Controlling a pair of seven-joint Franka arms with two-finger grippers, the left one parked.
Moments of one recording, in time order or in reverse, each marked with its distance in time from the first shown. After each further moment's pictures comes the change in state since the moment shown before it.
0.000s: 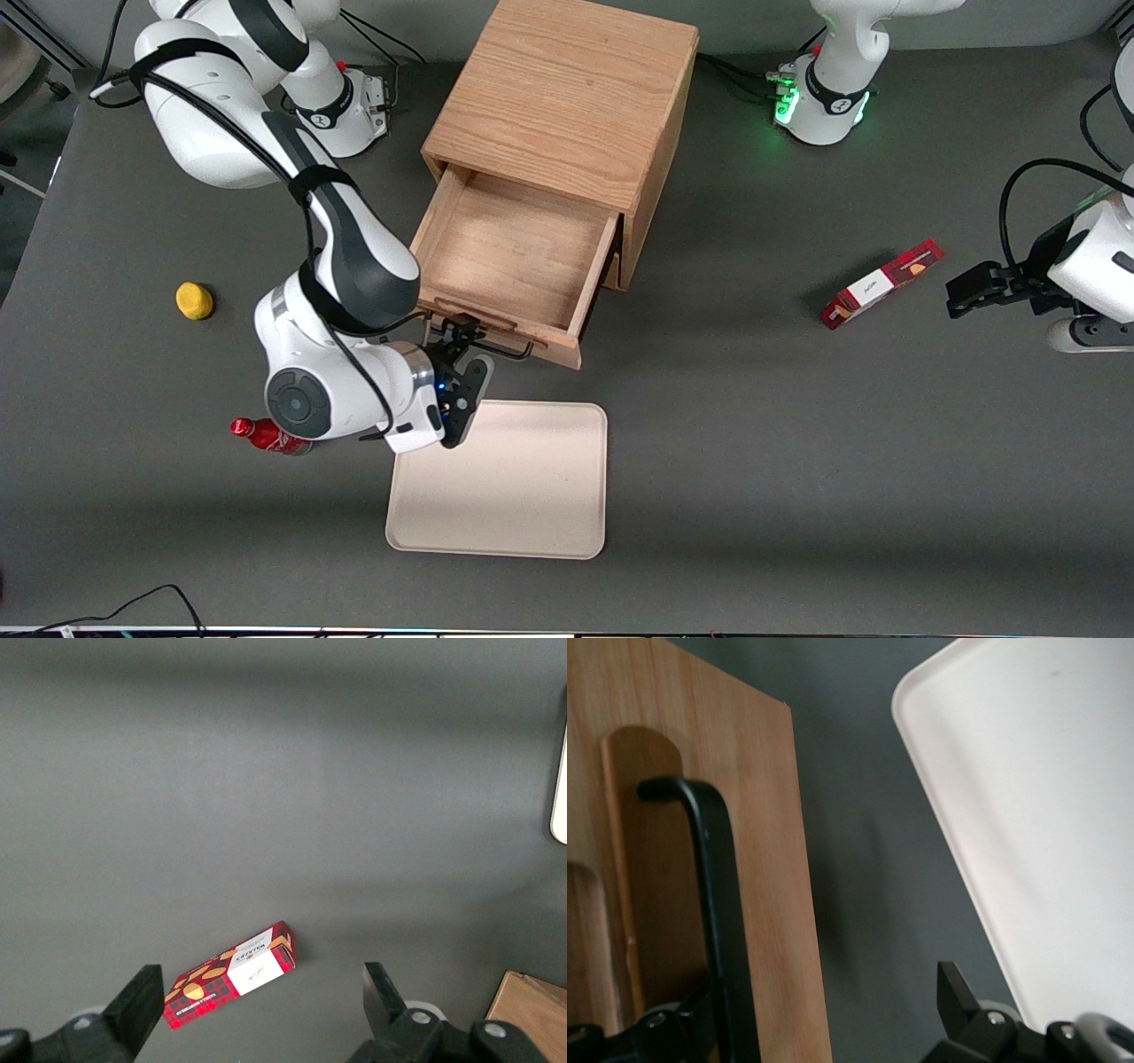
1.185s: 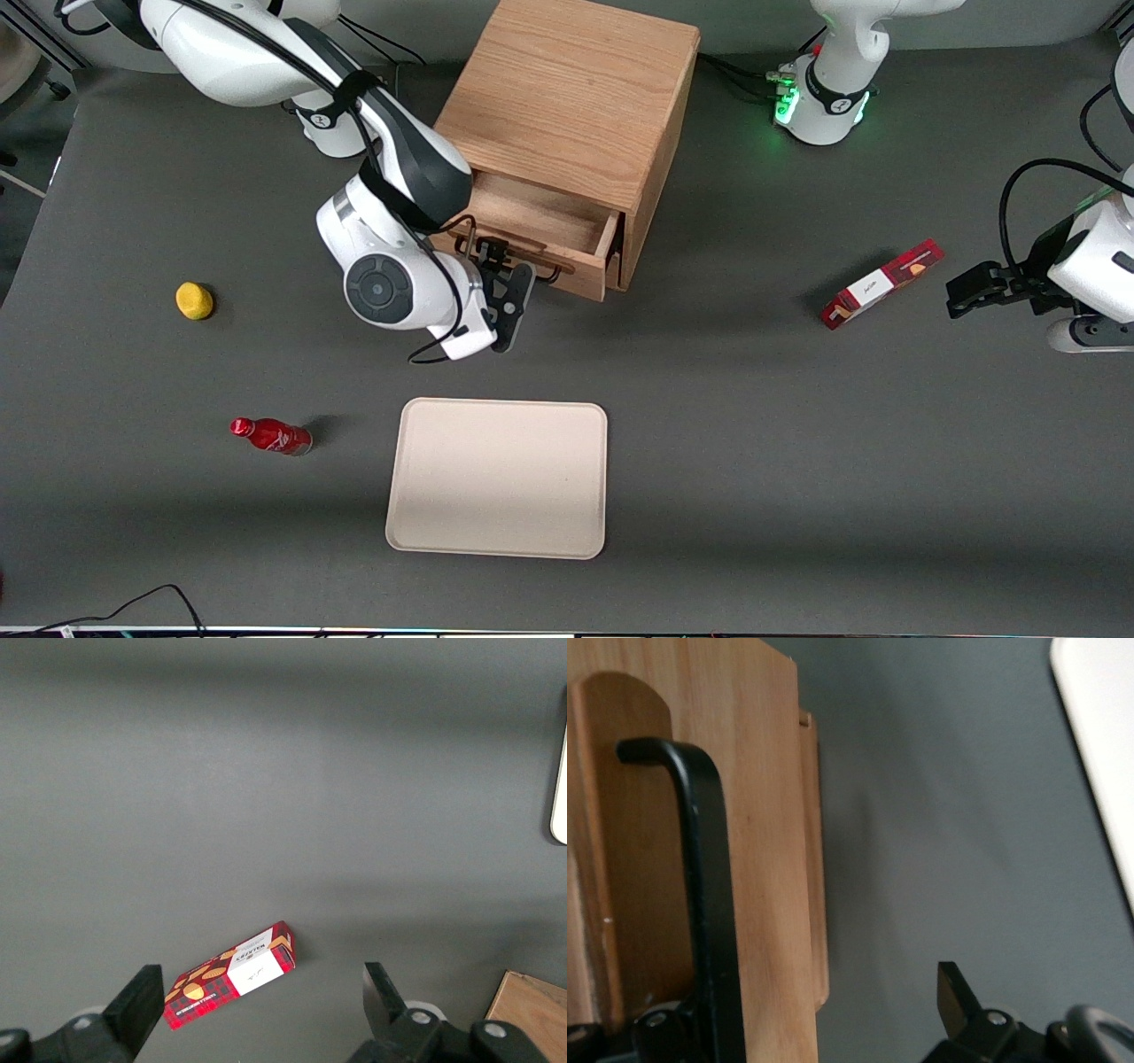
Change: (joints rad) arm -0.011 -0.324 0.103 -0.537 0.000 0.184 0.035
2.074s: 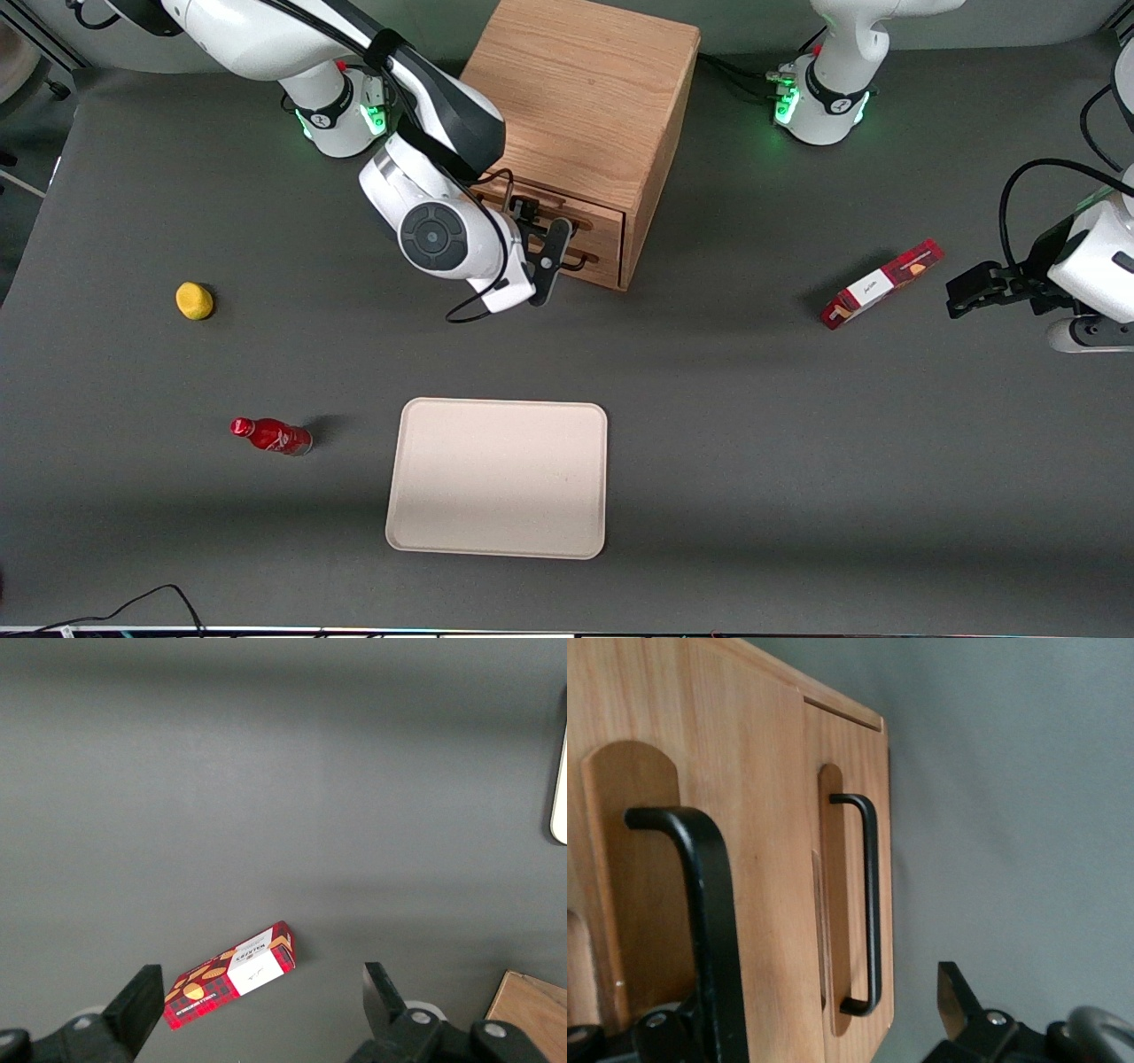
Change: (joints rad) arm -0.008 -0.026 0.121 -0.083 0.000 0.054 0.096
